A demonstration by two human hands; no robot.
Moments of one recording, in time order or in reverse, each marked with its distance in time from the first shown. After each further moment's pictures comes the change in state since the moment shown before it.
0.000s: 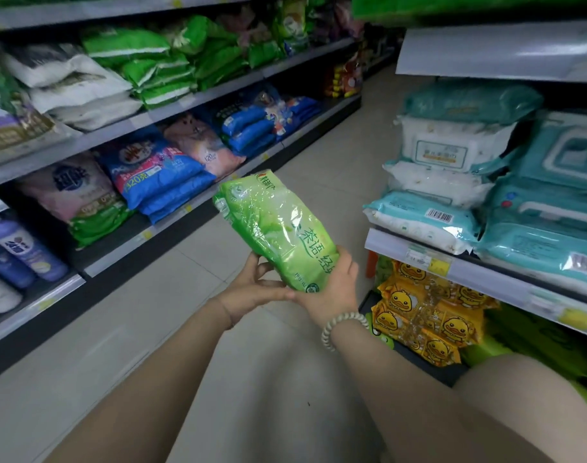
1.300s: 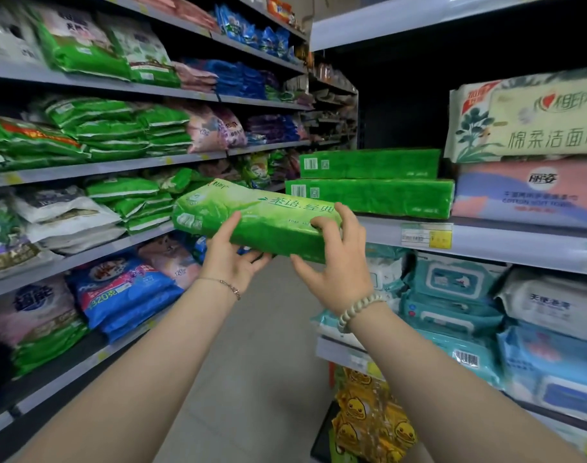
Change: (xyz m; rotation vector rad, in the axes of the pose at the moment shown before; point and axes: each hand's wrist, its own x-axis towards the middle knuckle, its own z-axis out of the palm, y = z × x) left_hand -0.015 0.260 0.055 -0.838 0.166 0.363; right_hand 0.020 -0.178 -0.170 -0.400 0.472 -0.802
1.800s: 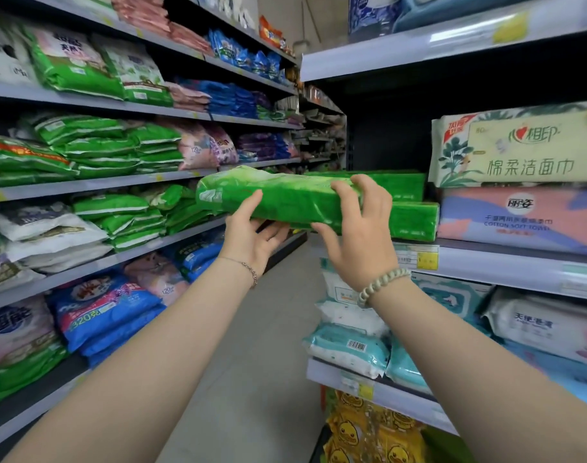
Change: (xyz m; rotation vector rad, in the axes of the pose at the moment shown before) left_hand 0.006 0.015 0.070 0.007 -0.108 0.054; right_hand 0.054 0.013 -0.043 -0.269 0.301 -0.263
